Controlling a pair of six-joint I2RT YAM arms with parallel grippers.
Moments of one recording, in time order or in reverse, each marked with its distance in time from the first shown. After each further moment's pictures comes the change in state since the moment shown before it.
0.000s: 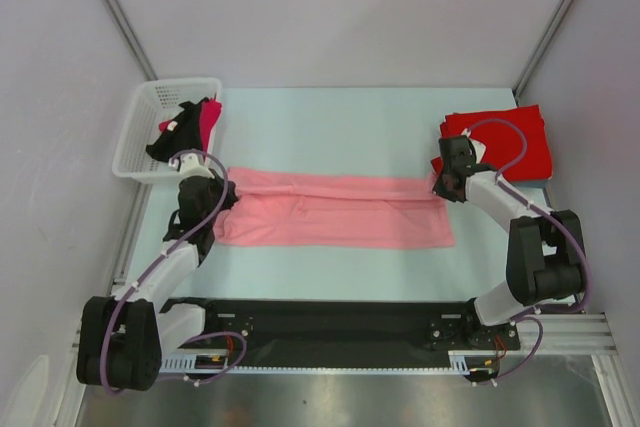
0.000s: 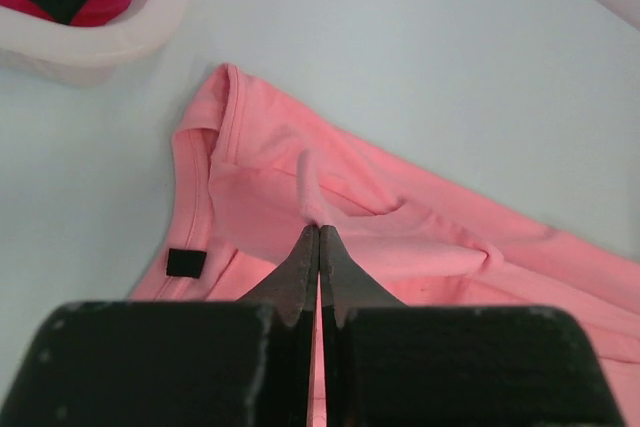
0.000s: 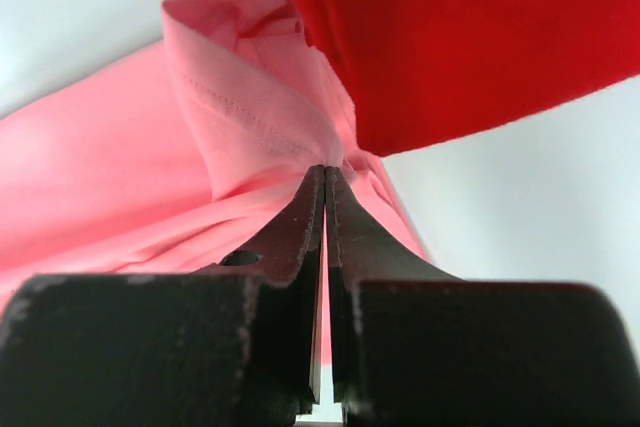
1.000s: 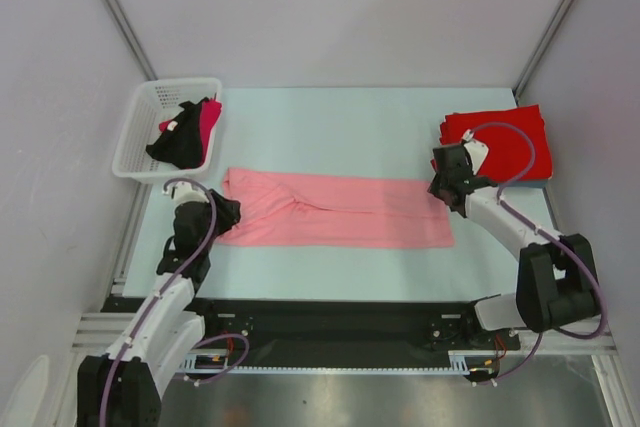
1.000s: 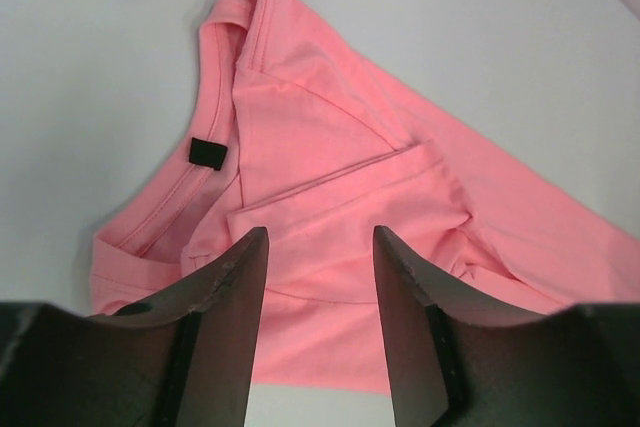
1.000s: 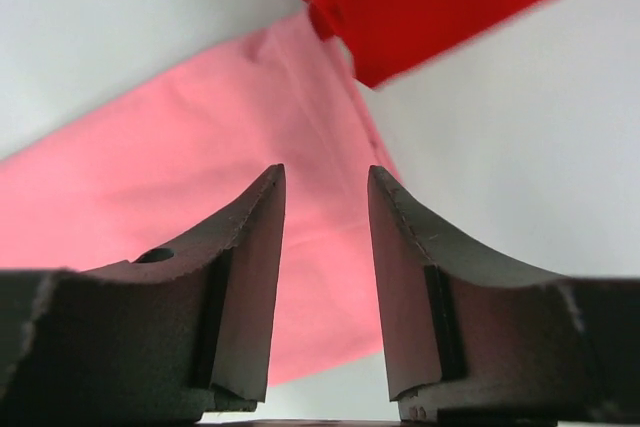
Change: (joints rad) left arm -0.005 -0.325 -0.153 -0.203 0.005 -0.099; right arm 0.090 -0.174 -0.130 0.083 0.158 0.079
